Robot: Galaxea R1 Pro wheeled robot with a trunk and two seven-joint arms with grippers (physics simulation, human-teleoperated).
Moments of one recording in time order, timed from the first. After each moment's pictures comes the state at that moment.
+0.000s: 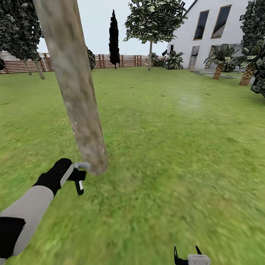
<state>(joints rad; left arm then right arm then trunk) -0.99 0.19 -0.18 -0.60 0.17 0.94 -0.07 -0.33 0.02 0.09 -0.02 0.16 -0.99 -0.35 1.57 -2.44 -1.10</state>
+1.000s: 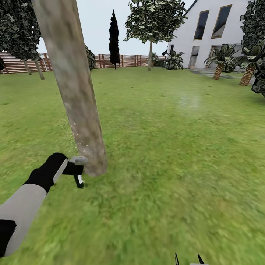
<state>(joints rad) -0.99 0.25 -0.18 -0.72 0.15 1.00 -0.21 -0.29 0.02 0.09 -0.03 0.15 -0.99 -0.35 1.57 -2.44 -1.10</state>
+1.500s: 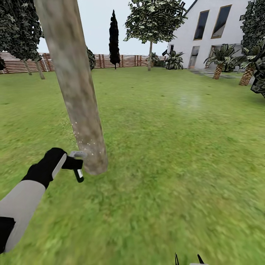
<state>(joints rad) -1.02 0.25 -0.18 -0.77 0.16 1.01 -0.21 -0.29 0.02 0.09 -0.03 0.15 -0.99 -0.35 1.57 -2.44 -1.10</state>
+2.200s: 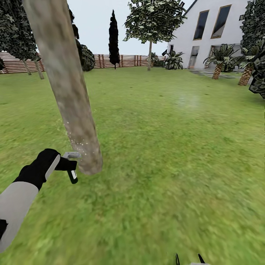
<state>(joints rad) -1.01 0.31 -0.18 -0.76 0.17 1.01 -0.21 -0.29 0.01 0.09 -0.03 0.15 -0.99 -0.35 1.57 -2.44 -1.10</state>
